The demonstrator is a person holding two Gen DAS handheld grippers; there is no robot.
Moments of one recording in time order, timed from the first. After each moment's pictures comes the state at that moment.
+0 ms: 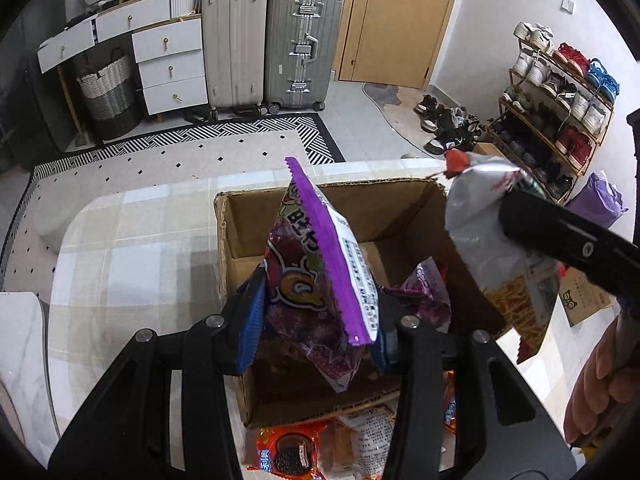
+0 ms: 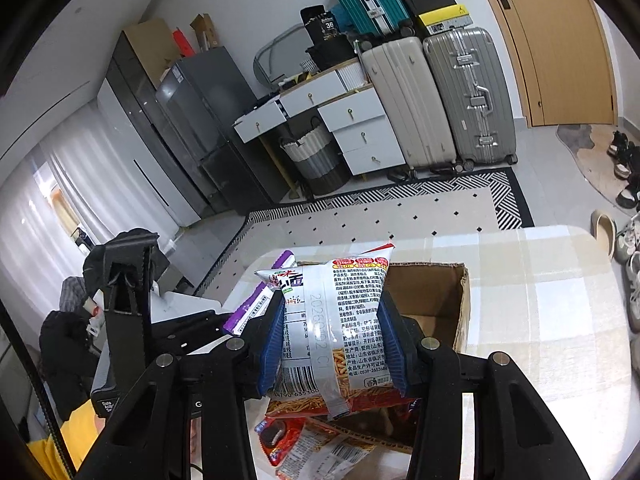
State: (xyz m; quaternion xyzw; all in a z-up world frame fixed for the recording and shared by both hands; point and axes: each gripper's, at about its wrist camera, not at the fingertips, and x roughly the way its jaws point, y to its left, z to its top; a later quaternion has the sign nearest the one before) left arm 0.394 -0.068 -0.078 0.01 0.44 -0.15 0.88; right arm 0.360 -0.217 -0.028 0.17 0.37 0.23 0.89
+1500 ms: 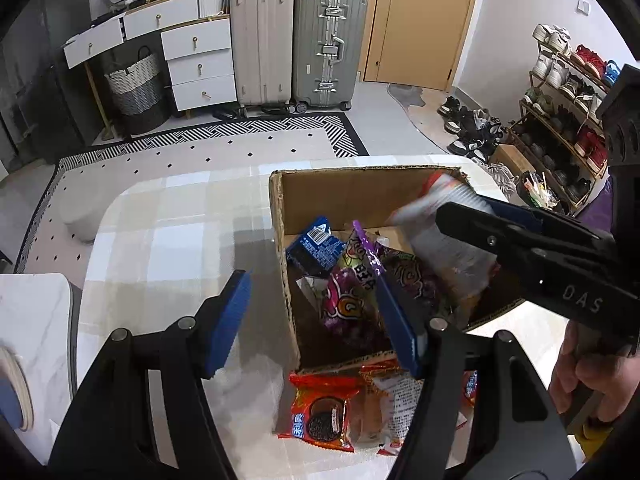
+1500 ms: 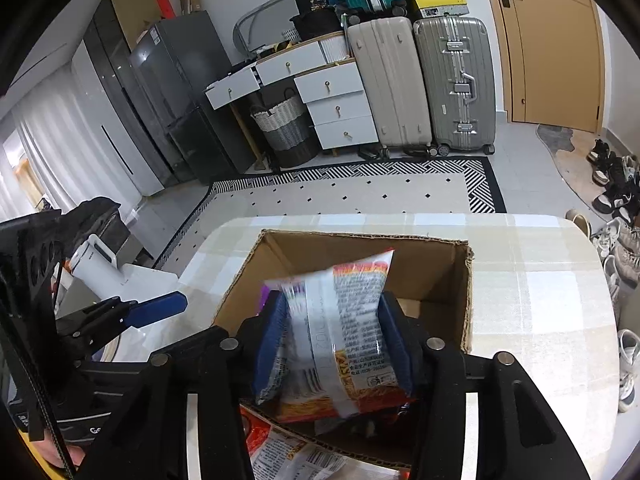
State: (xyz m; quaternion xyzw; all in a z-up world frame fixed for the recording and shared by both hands) left arm 0.349 -0.032 -0.066 0.02 0.44 -0.10 0.89; right arm 0.372 -0.180 -0.053 0.10 0.41 0.18 0.89
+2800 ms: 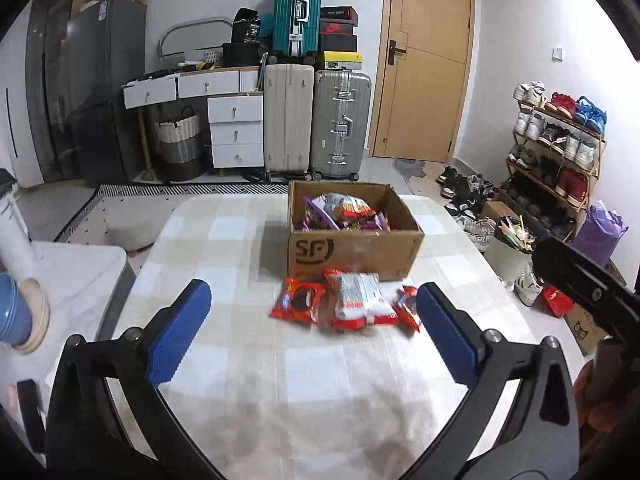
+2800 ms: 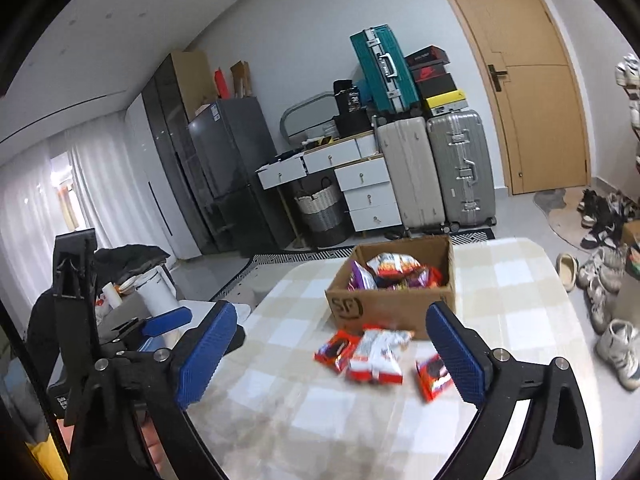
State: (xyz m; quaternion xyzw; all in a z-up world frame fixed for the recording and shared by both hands) left arm 0.030 -0.006 0.021 -0.02 0.29 -0.06 0.95; right arm 0.061 -0.196 0.033 0.14 0.23 0.20 0.94
